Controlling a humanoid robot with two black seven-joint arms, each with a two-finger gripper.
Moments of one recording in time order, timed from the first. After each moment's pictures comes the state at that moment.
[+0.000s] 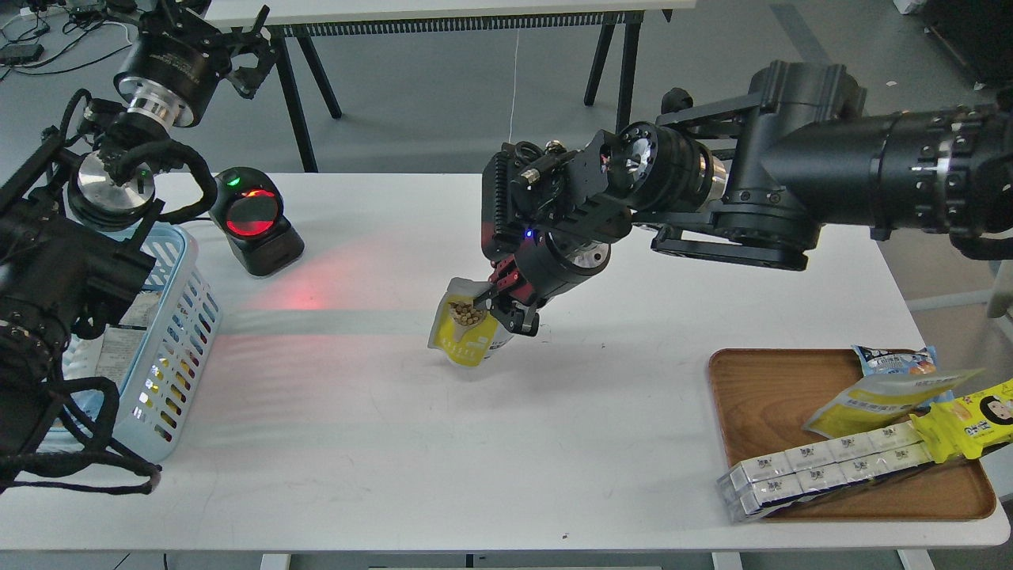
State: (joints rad) left arm -0.98 0.29 -0.97 -0.45 -0.15 -0.49 -0.07; right arm 1.75 -0.02 -0.60 1.07 -1.65 0.17 0.49
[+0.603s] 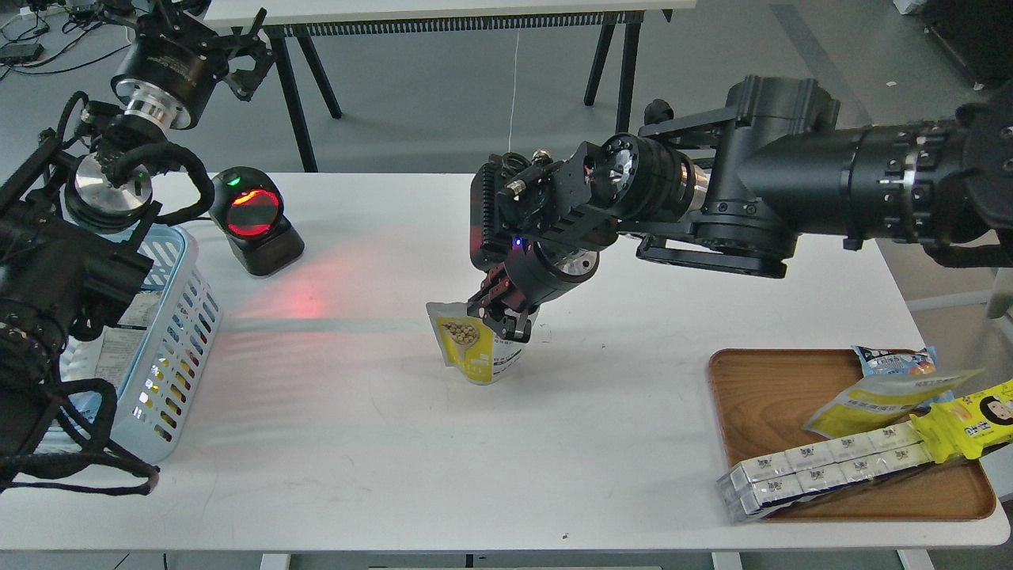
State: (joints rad) left arm -0.98 0.30 -0.97 -0.45 -0.15 -0.49 -0.07; right arm 1.74 0.00 -0.61 1.04 -1.65 0.17 0.49
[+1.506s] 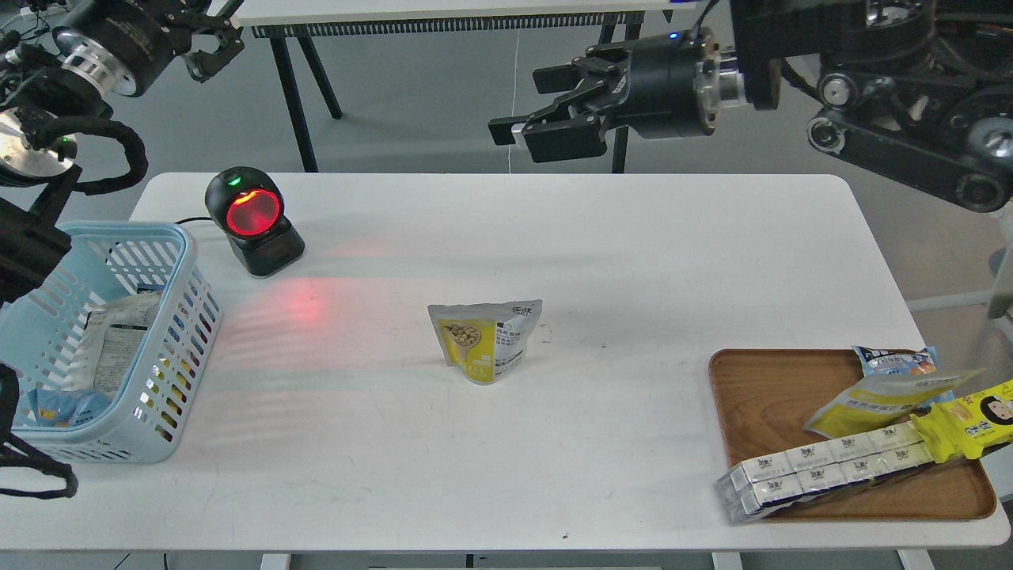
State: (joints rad) left arm -1.08 0.51 -0.77 -0.58 0.01 -0.49 0.03; right arm 1.54 -0.57 -0.03 1.19 -1.25 0.18 0.49
